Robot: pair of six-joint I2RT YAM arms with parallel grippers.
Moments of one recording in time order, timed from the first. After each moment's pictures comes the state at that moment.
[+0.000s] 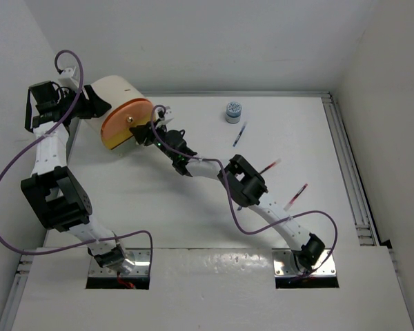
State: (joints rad) left arm 0.41 1.64 1.47 -0.31 0.76 0.03; right arm 0.87 2.71 2.05 0.88 0.05 0.54
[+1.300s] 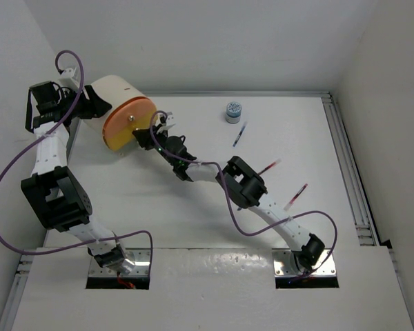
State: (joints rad) left arm 0.41 1.64 1.46 -0.31 0.77 0.03; right arm 0.88 2.72 1.99 0.94 0.13 0.53
